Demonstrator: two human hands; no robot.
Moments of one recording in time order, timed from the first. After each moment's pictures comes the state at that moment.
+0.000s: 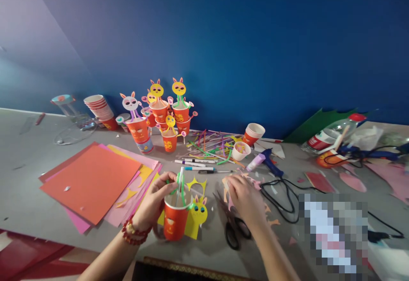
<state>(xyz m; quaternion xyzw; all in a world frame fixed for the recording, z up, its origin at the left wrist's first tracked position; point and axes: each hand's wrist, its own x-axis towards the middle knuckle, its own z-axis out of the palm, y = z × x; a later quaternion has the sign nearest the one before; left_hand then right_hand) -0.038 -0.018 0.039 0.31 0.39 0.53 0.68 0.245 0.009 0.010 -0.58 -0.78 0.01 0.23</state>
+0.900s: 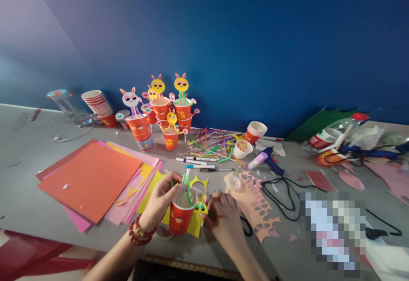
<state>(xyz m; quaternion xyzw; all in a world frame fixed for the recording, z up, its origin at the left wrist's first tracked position) -0.034 -0.020 0.027 0.41 0.44 0.54 0.60 0.184 -0.048 -0.019 -0.57 -0.78 0.09 0.25</state>
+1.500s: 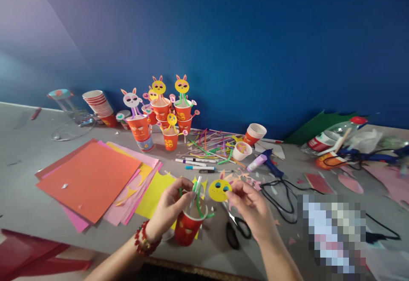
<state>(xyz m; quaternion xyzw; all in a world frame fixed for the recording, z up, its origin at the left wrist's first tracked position) -0.009 -0.030 0.038 0.46 0.43 0.50 0.60 0.226 -0.020 0.048 -0.46 -0.56 0.49 0.48</state>
